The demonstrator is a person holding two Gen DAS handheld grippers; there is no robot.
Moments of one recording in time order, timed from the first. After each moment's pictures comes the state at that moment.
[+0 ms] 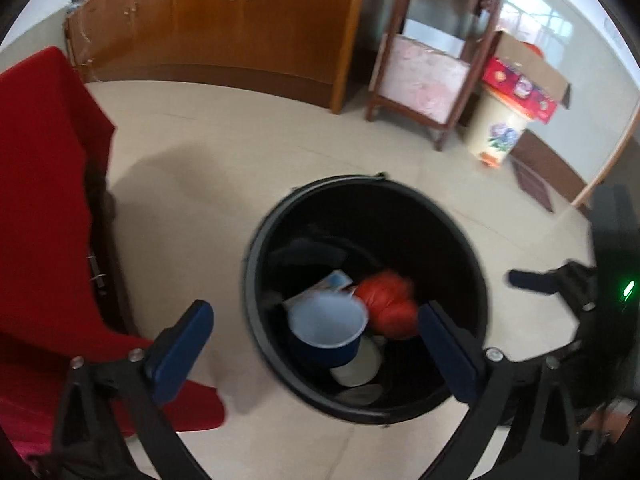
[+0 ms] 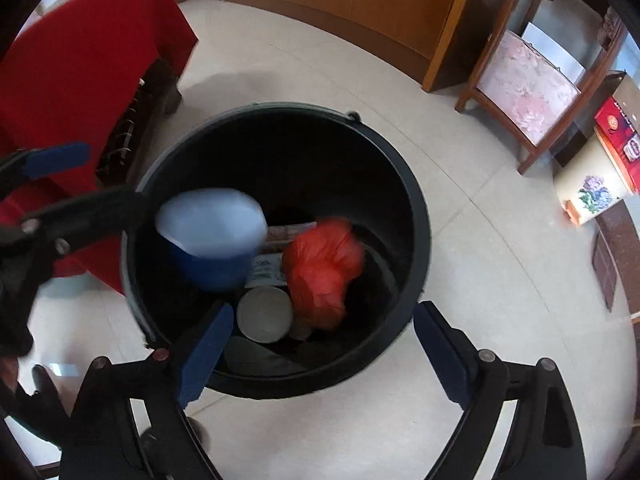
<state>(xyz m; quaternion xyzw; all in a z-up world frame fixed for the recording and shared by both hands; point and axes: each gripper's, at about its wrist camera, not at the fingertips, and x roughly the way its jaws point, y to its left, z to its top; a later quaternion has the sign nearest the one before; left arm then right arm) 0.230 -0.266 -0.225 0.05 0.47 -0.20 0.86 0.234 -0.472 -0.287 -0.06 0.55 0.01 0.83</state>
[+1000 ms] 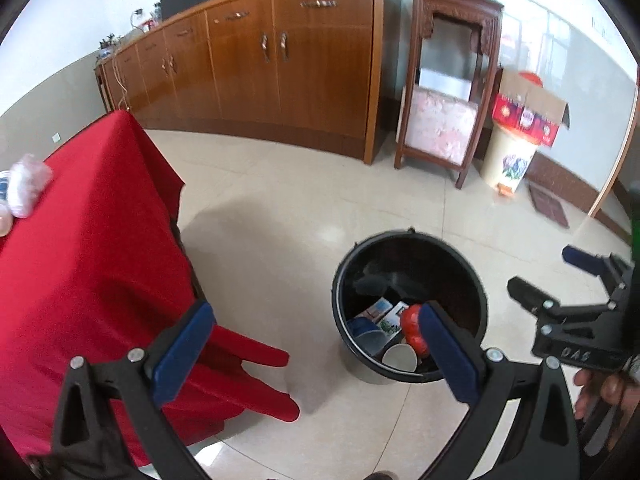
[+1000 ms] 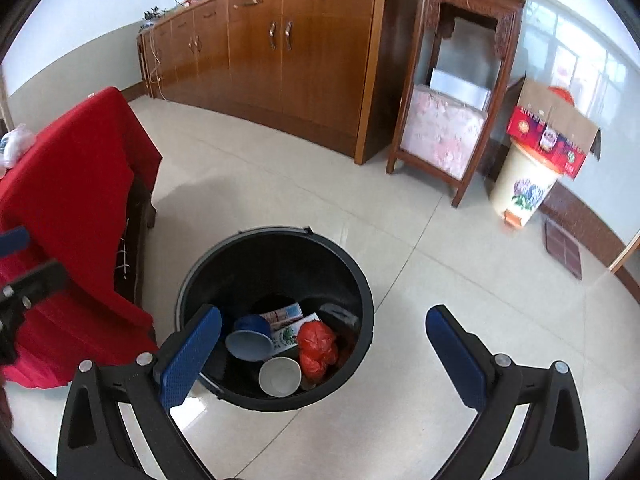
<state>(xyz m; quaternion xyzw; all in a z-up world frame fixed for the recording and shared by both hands) 0.189 -0.198 -0.120 0.07 0.39 -0.17 0.90 0.183 -0.445 -0.169 0.00 0.41 -0.10 0.91</state>
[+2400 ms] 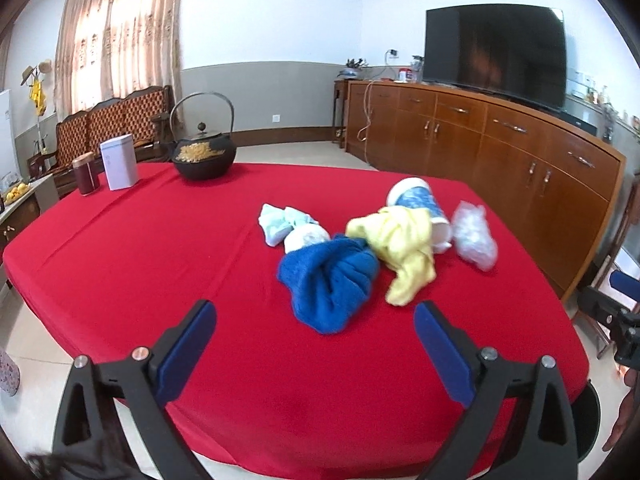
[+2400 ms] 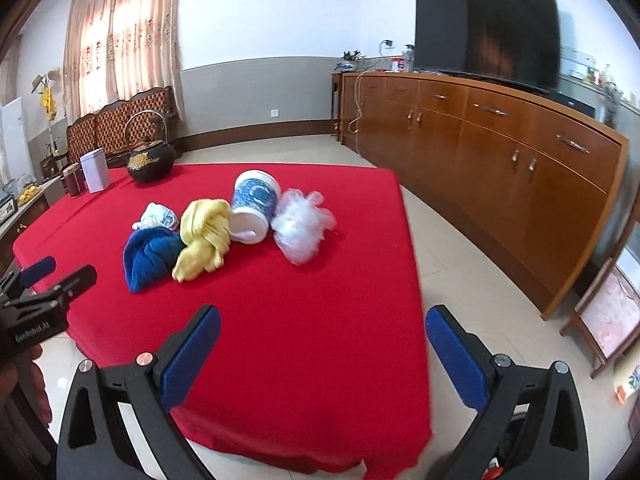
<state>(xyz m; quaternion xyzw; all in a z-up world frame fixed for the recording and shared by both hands) 0.170 0.176 -0.066 -0.08 0.27 0.18 0.94 0.272 -0.056 -0.049 -0.08 0.30 0.21 0.93</state>
